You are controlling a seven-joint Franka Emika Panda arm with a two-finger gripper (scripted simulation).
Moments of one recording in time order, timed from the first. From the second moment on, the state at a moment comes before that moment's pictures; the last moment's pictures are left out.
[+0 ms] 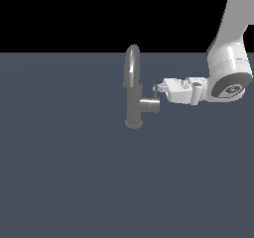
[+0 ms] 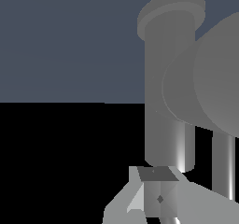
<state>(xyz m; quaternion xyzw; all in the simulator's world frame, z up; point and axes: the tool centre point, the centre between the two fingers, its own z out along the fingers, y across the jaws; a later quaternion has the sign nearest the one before) 0.083 -0.111 0.161 -0.46 0.54 0.46 0.54</state>
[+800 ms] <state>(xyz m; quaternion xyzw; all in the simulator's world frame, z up) 0.048 -0.104 0.165 -0.46 0.54 0.46 0.54</state>
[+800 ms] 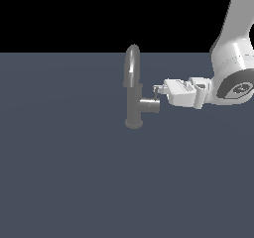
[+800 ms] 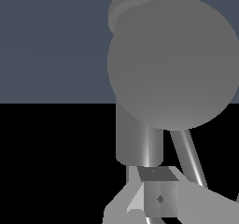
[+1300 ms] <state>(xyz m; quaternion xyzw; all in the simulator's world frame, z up) 0.031 -0.101 0.166 -0.46 0.54 0.45 0.54</state>
